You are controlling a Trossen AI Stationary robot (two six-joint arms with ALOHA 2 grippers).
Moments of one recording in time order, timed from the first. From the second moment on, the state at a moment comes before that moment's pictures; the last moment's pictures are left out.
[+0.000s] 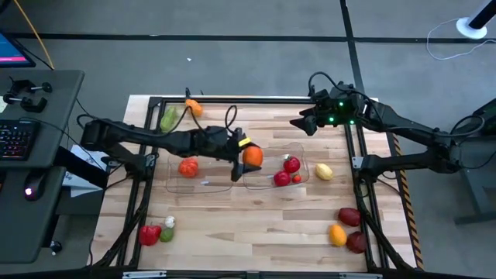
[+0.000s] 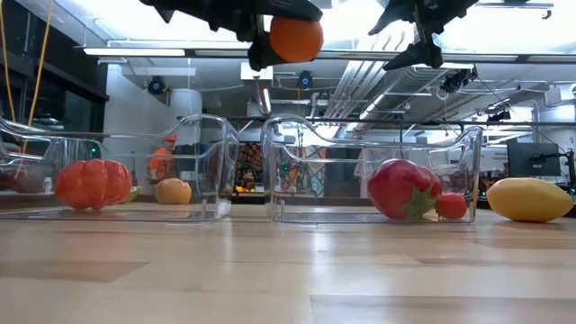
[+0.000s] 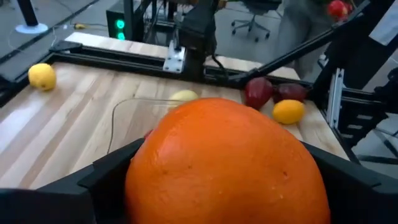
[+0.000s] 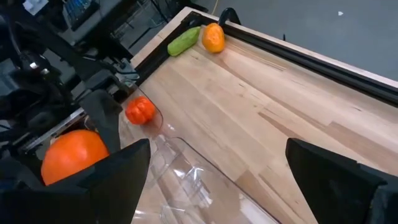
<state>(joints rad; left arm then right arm) 0.02 1.51 1.02 0.14 0.04 -0.14 -0.42 1.03 1.06 -0.56 -0.12 0.50</state>
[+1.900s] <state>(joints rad) 0.94 1.48 1.12 -0.71 0.06 -0.17 -0.35 1.28 1.06 -0.37 0.04 0.59</state>
